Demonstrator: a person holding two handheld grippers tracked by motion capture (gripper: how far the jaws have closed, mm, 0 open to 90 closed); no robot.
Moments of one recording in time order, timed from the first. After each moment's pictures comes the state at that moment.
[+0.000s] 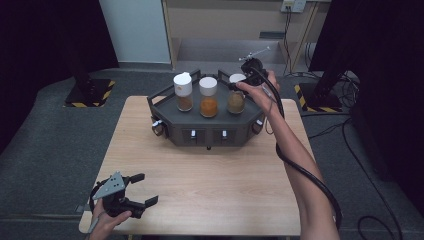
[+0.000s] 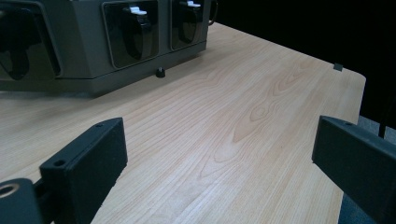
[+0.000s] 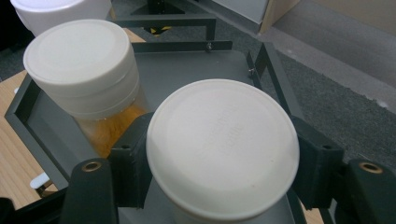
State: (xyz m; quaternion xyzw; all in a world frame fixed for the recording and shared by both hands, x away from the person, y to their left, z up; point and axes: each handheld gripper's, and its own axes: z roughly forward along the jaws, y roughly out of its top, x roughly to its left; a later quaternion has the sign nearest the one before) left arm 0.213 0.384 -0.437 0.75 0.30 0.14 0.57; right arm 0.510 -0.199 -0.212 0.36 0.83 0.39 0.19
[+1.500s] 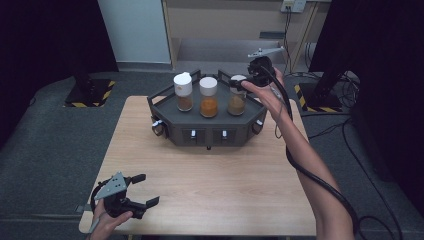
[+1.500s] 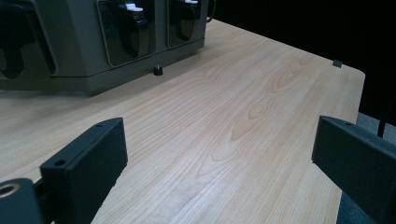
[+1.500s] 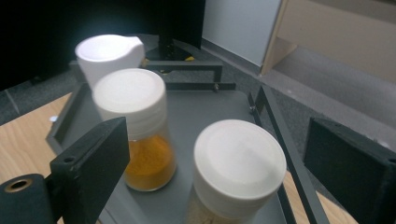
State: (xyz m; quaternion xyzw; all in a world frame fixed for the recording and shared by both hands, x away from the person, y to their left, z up) left arm 0.214 0.381 -0.435 0.76 0.30 0.14 0.56; right arm 0.474 -0.227 -0.208 0.32 0.80 0.46 0.21
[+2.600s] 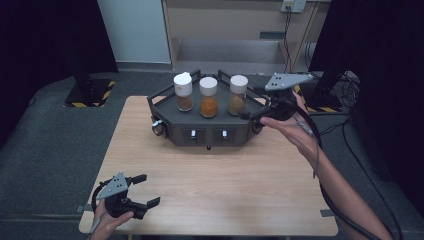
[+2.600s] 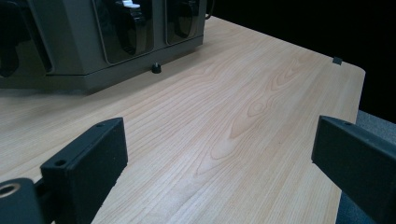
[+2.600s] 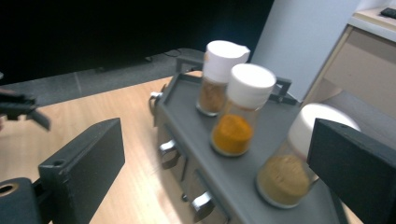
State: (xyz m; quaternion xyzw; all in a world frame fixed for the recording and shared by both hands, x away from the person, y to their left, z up) left arm 0.215 0.378 -0.435 0.76 0.30 0.14 0.56; right arm 0.367 -0.279 -0.209 0.19 0.81 0.51 0.20
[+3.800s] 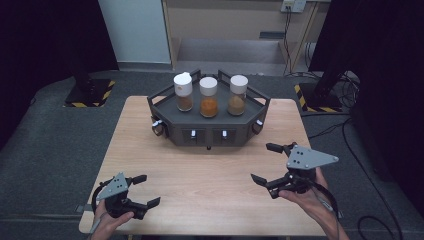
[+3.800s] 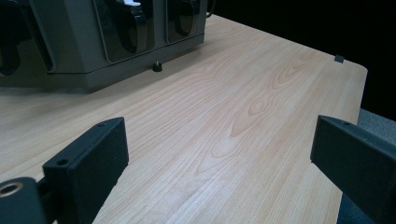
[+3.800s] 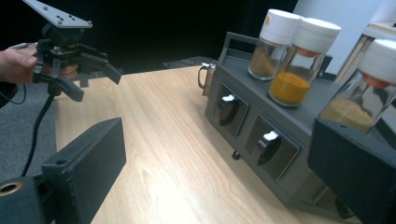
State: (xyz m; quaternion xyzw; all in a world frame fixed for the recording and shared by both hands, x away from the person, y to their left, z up) left arm 0.213 0.377 -0.434 0.76 0.30 0.14 0.56; right arm 0.244 -0.323 -0.302 0.16 0.79 0.55 0.20
